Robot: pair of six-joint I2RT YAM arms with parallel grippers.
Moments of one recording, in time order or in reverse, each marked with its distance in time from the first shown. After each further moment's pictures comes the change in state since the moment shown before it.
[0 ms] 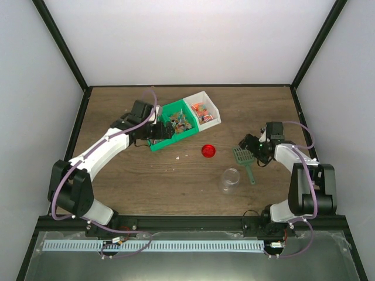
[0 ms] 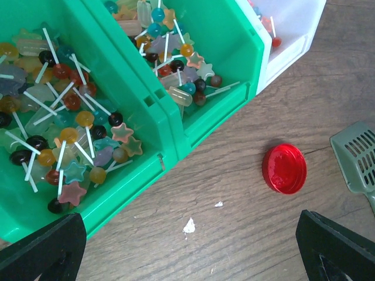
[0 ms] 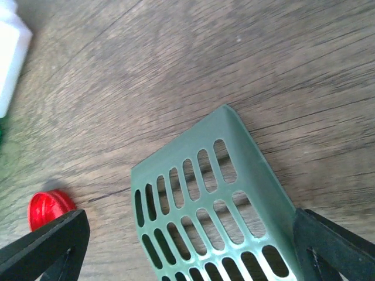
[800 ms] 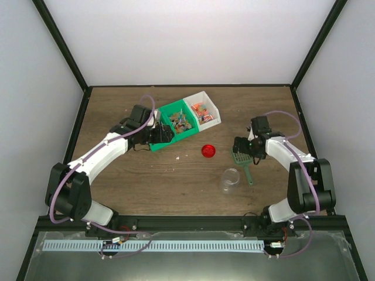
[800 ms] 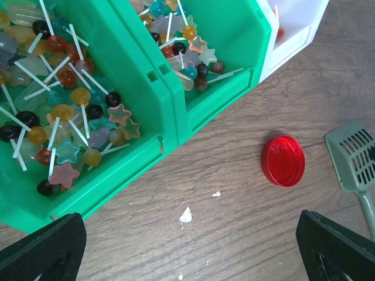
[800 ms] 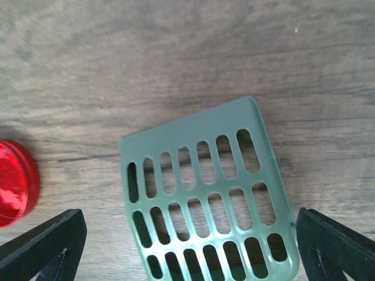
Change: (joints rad) left arm 0.000 -0.040 -0.088 0.046 0.021 -0.051; right arm 0.174 0.012 0.118 -0.183 0.191 -0.190
